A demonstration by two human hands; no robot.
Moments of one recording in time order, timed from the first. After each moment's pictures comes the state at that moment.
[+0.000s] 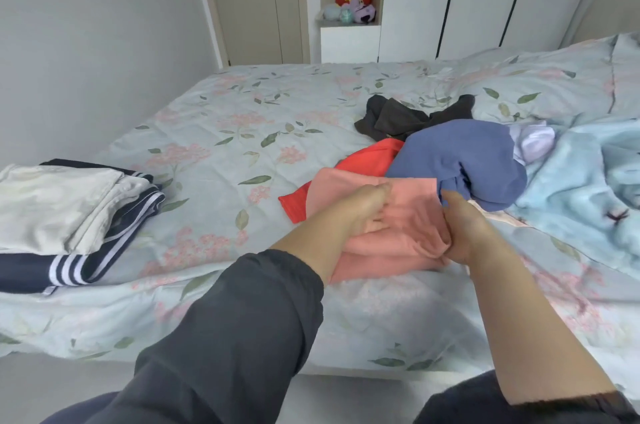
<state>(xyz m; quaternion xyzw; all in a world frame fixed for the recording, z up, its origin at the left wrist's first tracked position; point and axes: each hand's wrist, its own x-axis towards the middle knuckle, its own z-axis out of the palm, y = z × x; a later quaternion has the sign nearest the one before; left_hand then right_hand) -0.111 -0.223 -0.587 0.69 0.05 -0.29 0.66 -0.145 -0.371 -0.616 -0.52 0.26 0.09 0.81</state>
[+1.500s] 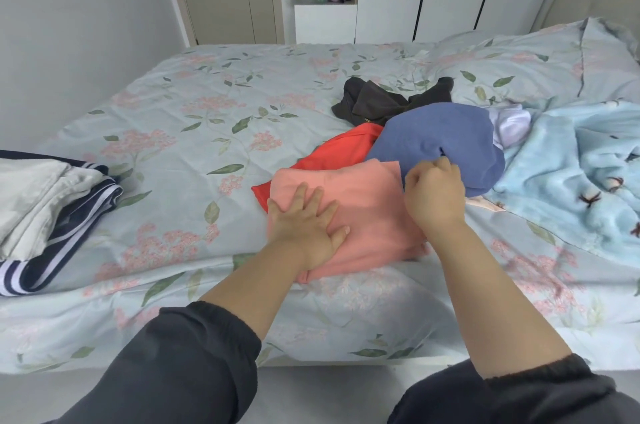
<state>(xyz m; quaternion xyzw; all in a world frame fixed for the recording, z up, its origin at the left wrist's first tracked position) -0.114 -0.161 -0.657 0.98 -0.18 -0.05 -0.06 -0.120 -0.369 -0.627 -0.94 0.14 -0.27 0.16</state>
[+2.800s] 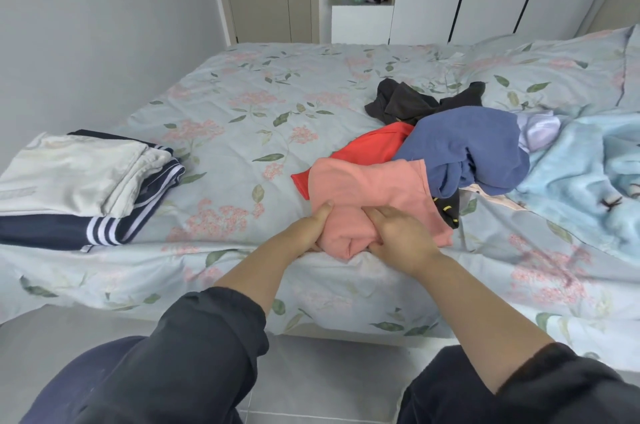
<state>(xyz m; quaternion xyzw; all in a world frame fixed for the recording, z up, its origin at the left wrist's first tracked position) -0.151 -0.103 -0.655 0.80 0.10 -0.29 0.52 -0.178 -0.303 -0.661 -0.98 -0.18 -0.06 0.08</state>
